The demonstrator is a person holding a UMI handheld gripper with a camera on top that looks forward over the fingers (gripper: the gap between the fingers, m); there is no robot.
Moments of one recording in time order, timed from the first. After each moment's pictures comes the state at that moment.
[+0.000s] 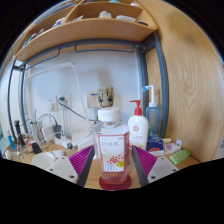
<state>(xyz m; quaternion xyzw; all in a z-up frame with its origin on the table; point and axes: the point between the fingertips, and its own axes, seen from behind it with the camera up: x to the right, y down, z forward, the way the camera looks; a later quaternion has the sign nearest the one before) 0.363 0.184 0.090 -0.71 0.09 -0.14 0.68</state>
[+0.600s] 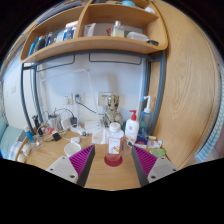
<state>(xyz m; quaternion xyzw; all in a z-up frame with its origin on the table) 0.299 0.039 0.165 -0.79 0.06 -0.15 0.59</state>
